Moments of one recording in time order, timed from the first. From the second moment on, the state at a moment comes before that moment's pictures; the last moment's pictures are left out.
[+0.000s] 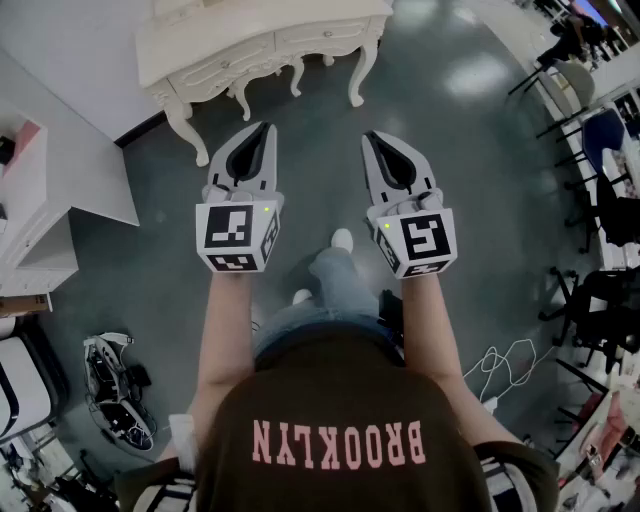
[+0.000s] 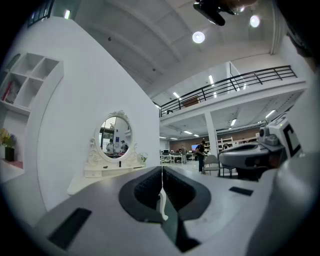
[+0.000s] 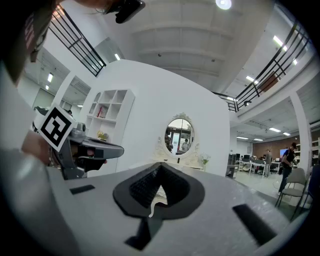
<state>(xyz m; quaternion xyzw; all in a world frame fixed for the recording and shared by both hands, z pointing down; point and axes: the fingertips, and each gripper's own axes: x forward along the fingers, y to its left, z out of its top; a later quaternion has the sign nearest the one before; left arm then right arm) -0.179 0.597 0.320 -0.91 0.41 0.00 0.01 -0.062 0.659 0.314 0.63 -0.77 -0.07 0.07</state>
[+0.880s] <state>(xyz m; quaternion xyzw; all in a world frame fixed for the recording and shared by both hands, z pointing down) -0.059 0.408 0.313 -0.90 0.44 -0.01 0.03 0.063 0.462 0.317 0.59 -0.80 -0.06 0.05</state>
